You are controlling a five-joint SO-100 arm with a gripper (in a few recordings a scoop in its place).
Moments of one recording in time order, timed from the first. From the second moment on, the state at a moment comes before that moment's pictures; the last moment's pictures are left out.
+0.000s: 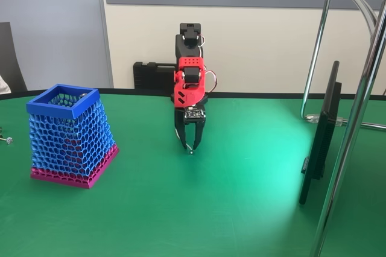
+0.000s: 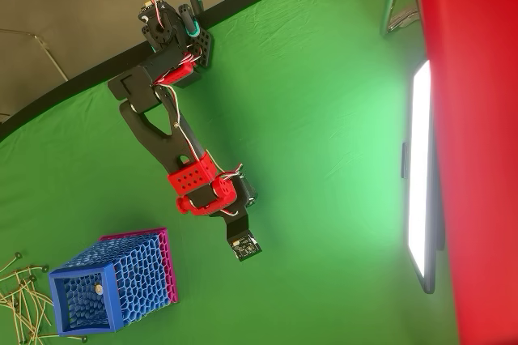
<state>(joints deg) -2.7 61.9 82.2 63.1 -91.0</state>
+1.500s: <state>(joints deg) -4.4 61.5 79.1 57.4 -79.6</state>
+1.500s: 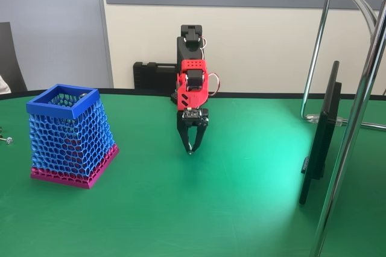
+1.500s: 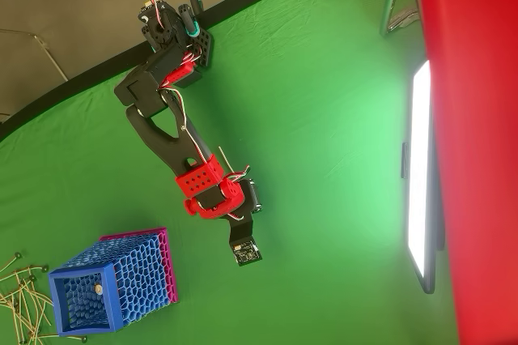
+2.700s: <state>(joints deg) 22.3 81.9 50.6 30.8 -87.3</state>
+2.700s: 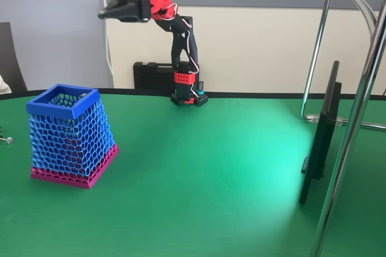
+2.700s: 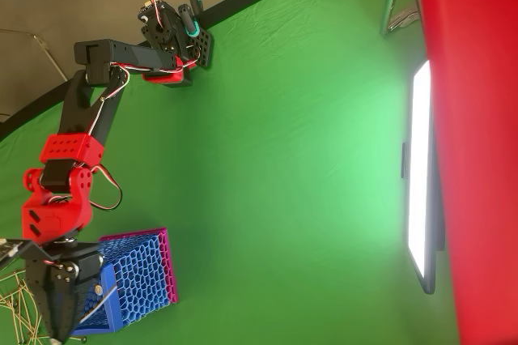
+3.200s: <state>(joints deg) 31.1 72.0 48.5 20.0 -92.0</state>
